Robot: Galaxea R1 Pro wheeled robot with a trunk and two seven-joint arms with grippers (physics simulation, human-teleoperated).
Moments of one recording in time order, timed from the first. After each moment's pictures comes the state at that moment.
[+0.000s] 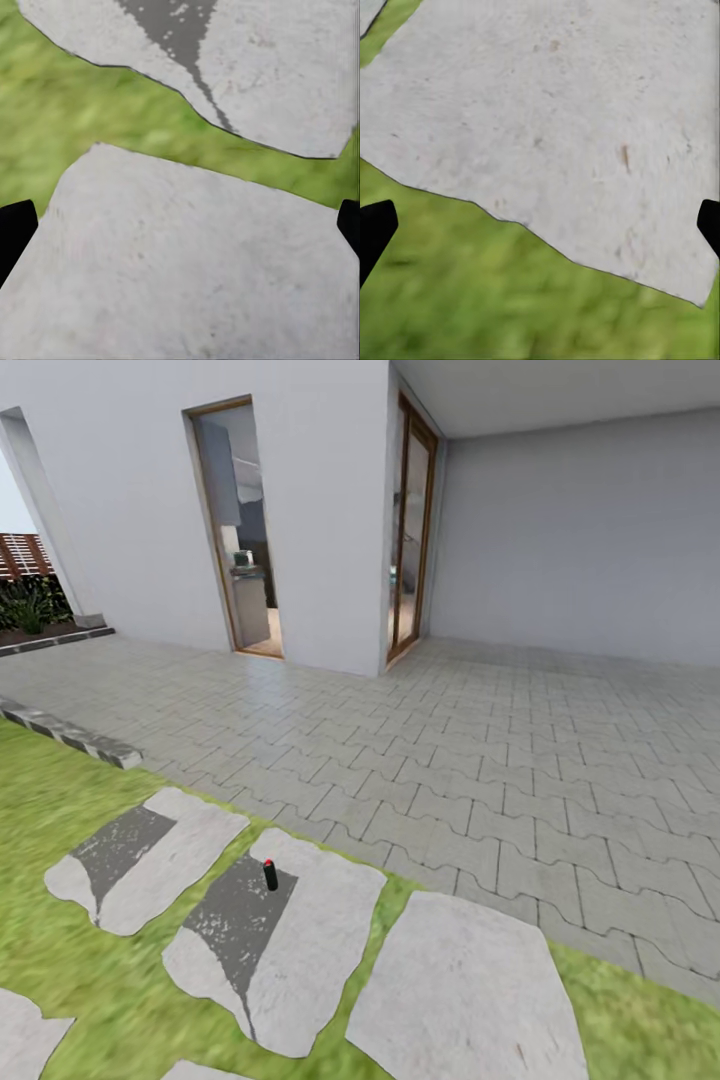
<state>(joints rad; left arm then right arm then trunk) -0.22 0.07 0.10 -0.29 0.00 -0.31 0.00 -0.04 -0.05 -0.02 -0.56 0.01 -0.29 0.00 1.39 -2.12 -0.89</state>
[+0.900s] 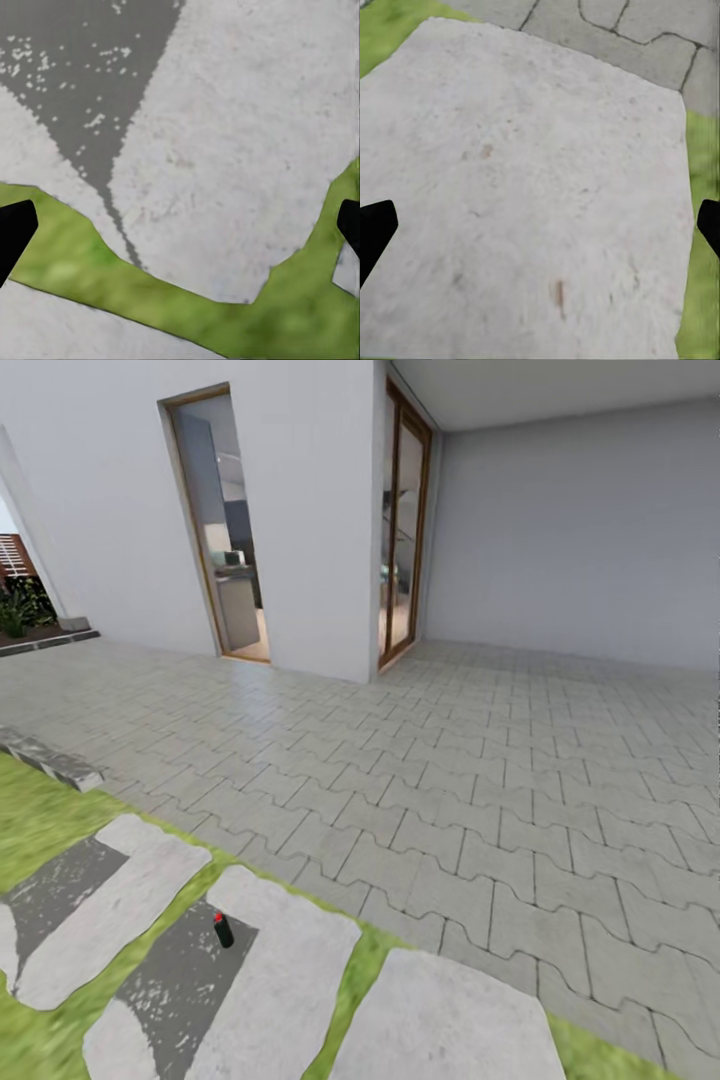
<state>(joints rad) -0.22 0.07 0.10 -0.29 0.00 -0.31 0.00 -0.04 -0.05 -0.02 -0.56 0.01 -0.29 0.00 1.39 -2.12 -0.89</state>
